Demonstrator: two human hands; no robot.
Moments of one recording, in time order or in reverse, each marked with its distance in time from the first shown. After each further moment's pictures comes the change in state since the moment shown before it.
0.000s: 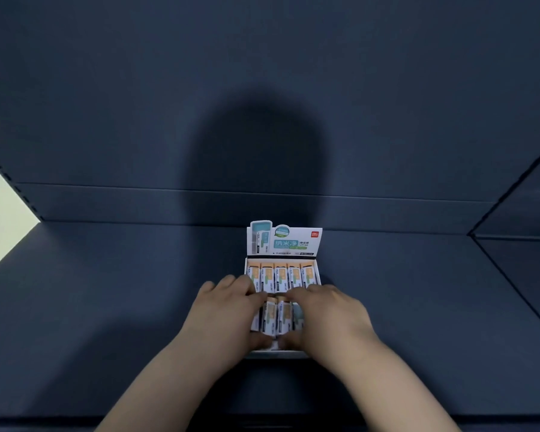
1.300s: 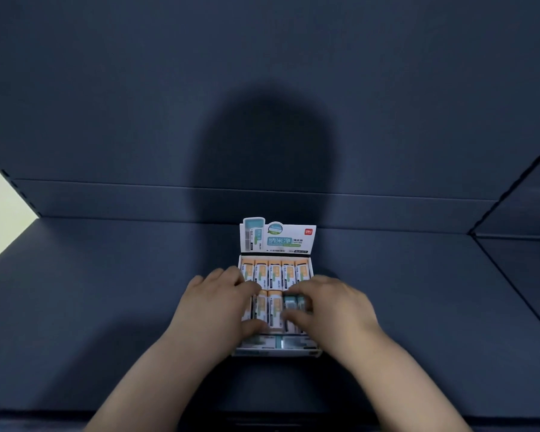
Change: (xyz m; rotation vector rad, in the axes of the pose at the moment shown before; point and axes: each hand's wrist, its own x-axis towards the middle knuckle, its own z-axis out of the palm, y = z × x) left_hand 0.002 0.004 -0.005 -0.026 0.046 -0.064; right_hand -0.001 0.021 -0.004 0.116 0.120 -0.018
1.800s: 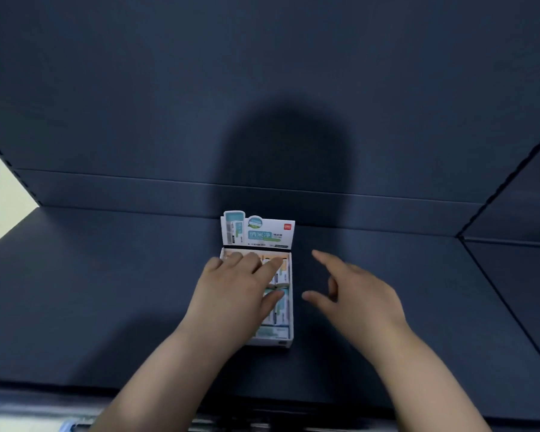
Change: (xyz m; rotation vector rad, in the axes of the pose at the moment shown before) left_hand 0.012 0.053 0.002 0.105 0.355 0.060; right_hand -0.021 0.052 -0.030 0.048 0.094 0.048
